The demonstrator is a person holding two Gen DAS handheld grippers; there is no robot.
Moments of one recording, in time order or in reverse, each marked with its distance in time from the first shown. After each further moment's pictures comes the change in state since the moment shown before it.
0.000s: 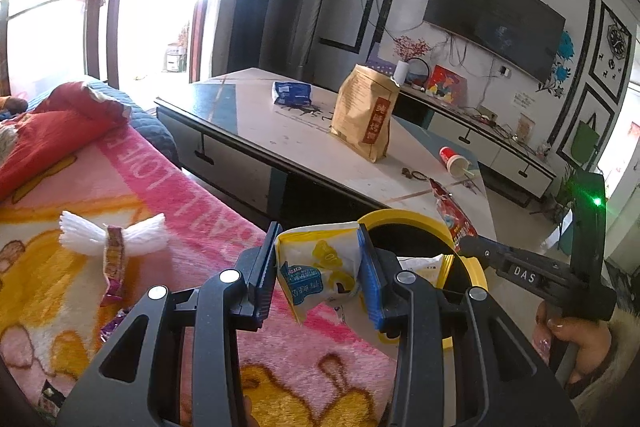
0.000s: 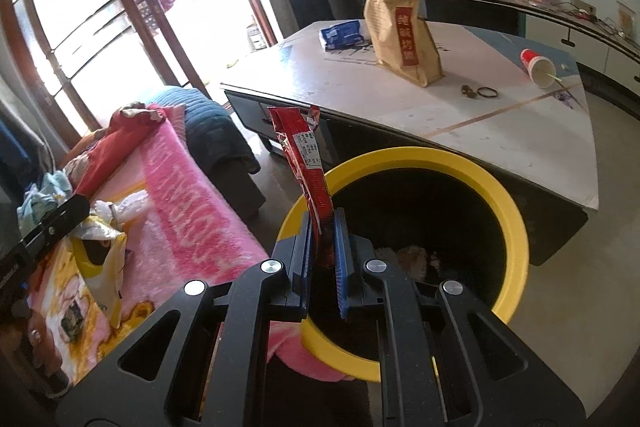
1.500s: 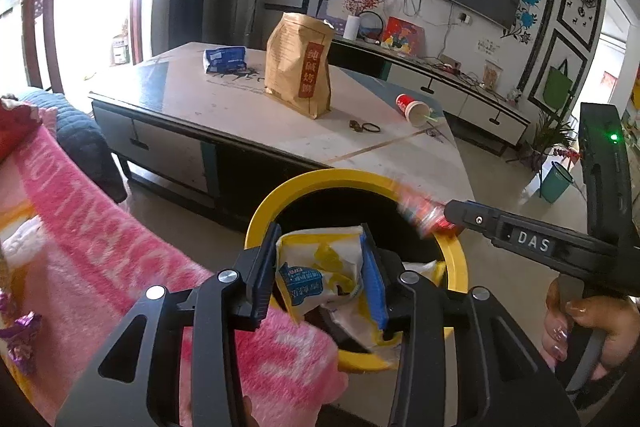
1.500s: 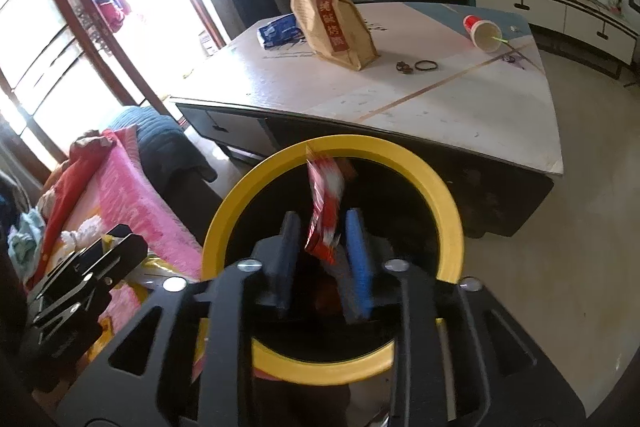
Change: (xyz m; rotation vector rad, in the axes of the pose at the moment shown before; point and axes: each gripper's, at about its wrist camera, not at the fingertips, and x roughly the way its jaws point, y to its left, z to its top) left arm 0.100 -0.091 -0.022 0.133 0.123 -0.112; right arm 0.002 -0.072 0.000 0.146 0.023 -0.106
